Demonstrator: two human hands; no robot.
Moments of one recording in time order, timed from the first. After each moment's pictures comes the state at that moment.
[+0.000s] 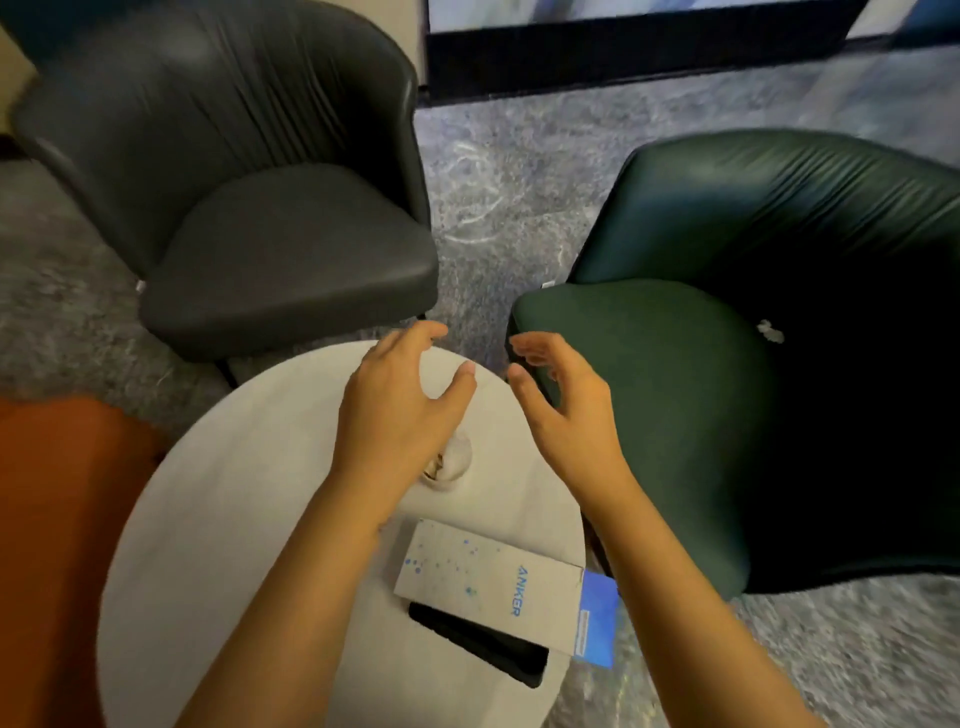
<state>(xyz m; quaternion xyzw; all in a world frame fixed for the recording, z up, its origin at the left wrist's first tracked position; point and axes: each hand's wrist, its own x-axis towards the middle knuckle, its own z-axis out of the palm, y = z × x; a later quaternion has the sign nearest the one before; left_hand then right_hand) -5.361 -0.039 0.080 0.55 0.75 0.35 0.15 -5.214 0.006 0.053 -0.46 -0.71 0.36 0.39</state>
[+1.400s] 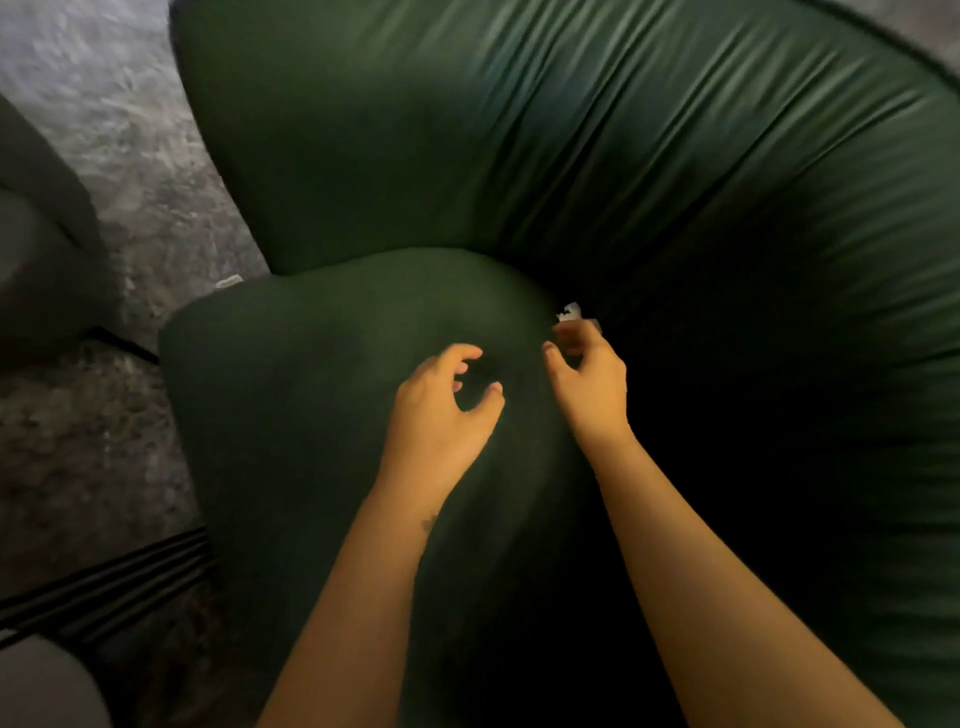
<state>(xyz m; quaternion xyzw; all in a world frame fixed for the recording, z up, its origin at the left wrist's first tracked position) -4.938 0.356 -0.152 0.52 0.72 0.29 0.36 -4.797 0.413 -0.193 -0.71 -0.57 0.31 0.28</state>
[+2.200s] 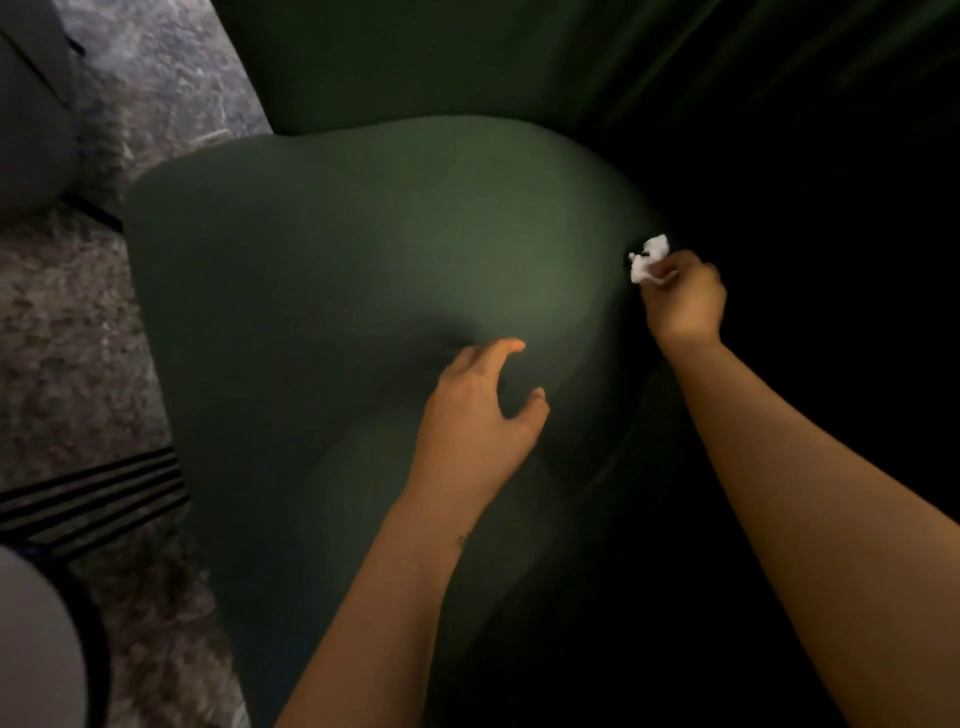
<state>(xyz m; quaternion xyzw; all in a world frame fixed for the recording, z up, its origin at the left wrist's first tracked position) -4.939 0.339 -0.269 0.52 0.74 0.25 0.35 -4.771 0.488 -0.334 -0.77 -0.56 0.25 0.16</state>
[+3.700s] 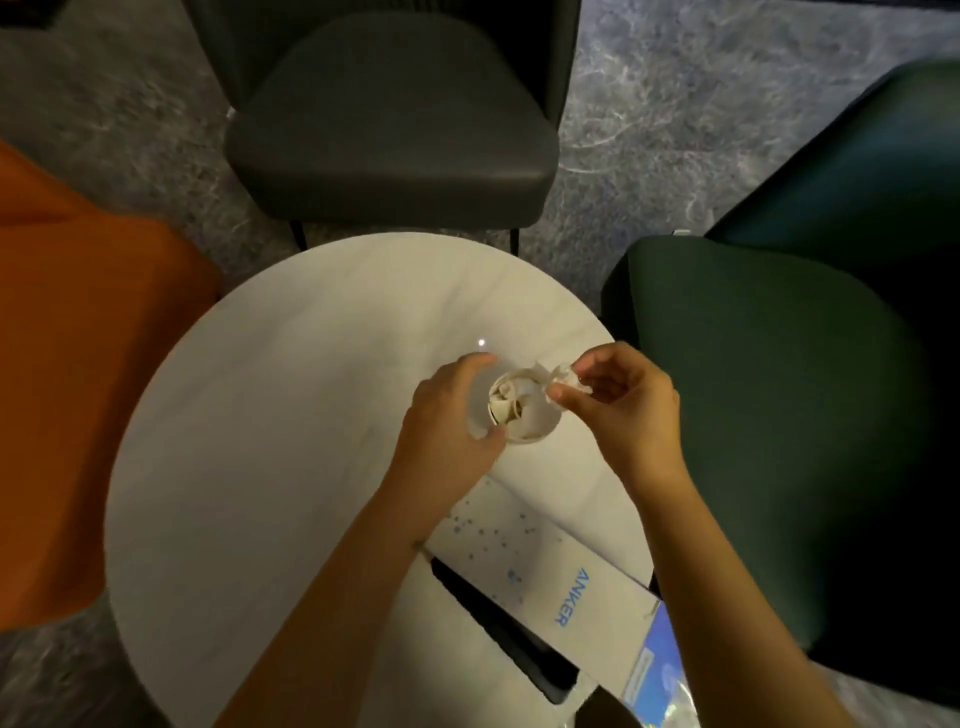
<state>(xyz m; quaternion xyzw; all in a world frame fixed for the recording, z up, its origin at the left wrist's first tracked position) -5.378 -0.072 -0.046 0.43 0.78 0.35 0.29 -5.251 0.029 -0.050 -0.50 -0.64 0.52 0.27</state>
